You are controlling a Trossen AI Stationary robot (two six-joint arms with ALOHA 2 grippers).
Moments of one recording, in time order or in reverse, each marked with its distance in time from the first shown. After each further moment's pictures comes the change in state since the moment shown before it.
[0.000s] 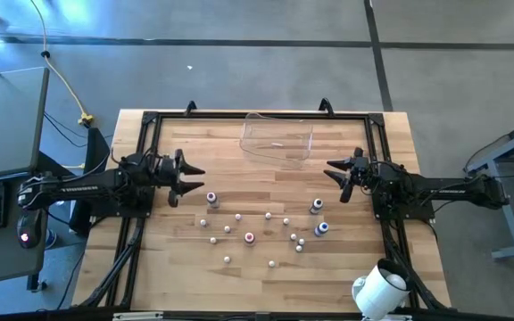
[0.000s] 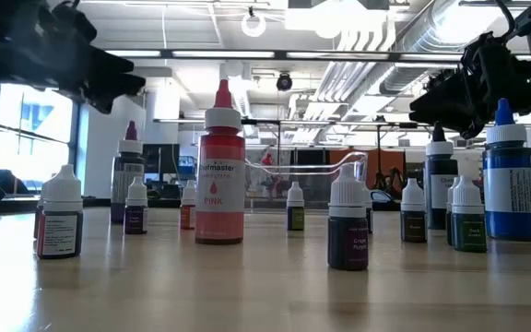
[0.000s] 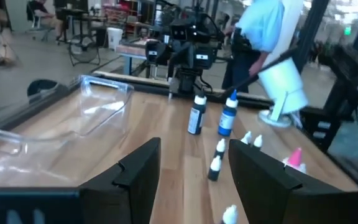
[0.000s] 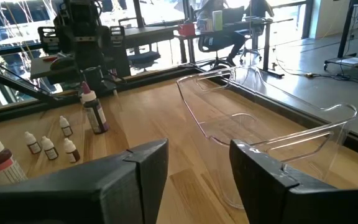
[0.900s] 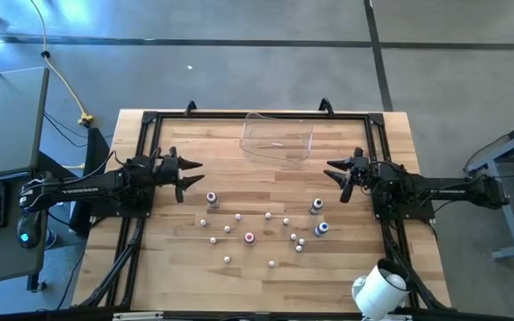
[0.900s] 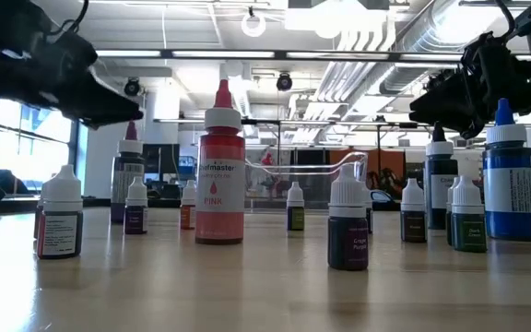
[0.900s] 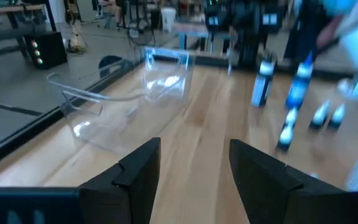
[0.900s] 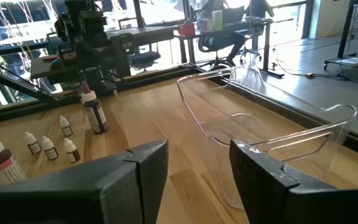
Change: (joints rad) left arm 0.000 -0.046 -0.057 -0.095 -0.234 0.035; right arm 0.000 0.000 0.000 0.000 0.000 0.000
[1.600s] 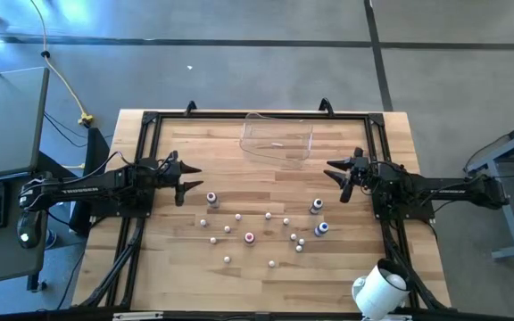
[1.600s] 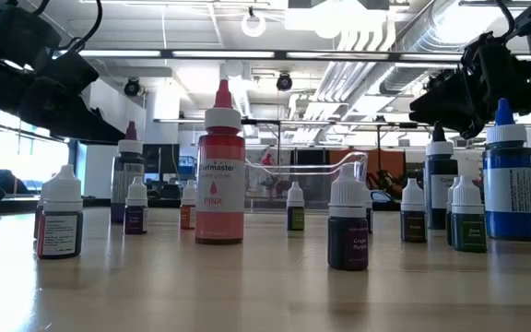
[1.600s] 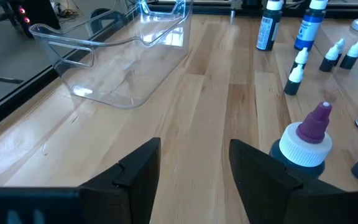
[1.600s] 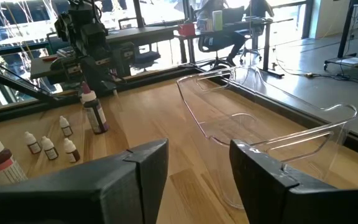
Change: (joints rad) left arm 0.000 0.000 0.002 -0.209 0.001 0.108; right arm 0.000 0.000 0.000 0.000 0.000 0.000
